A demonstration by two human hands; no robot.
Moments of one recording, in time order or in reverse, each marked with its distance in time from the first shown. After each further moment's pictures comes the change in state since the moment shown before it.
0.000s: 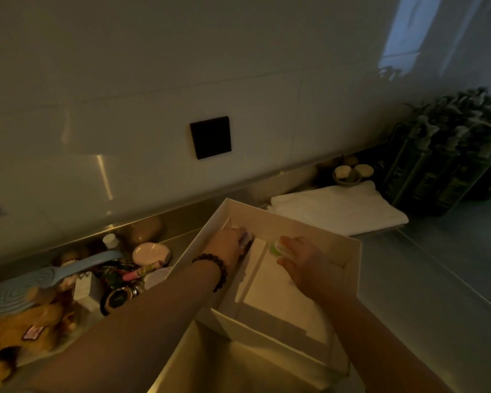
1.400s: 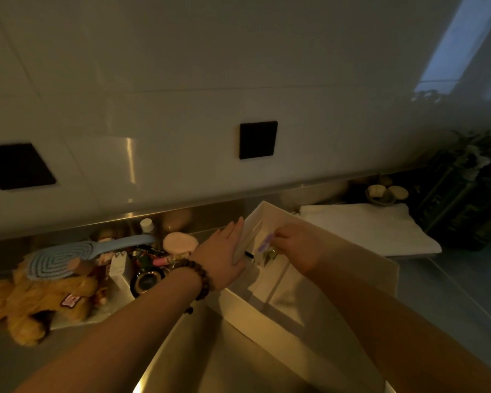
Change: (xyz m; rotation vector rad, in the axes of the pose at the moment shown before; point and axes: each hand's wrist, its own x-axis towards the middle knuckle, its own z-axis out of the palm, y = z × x) left_hand -0.080 -0.043 -0.055 0.022 0.042 0.067; right_hand 0.074 -0.049 0.005 -0.522 -0.287 -0.526
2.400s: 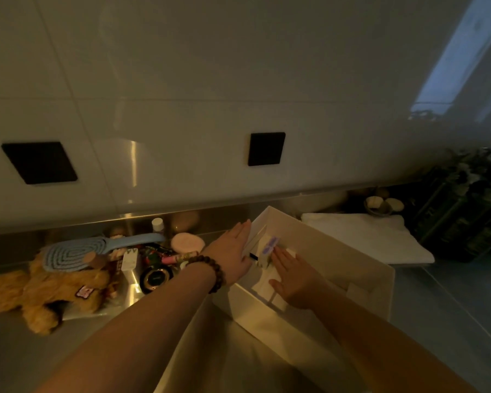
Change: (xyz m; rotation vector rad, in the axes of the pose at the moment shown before) left_hand 0.000 -0.002 0.001 -0.001 0.003 -0.022; right_hand -0.013 -0.025 0.065 -0.020 -0.246 0.193
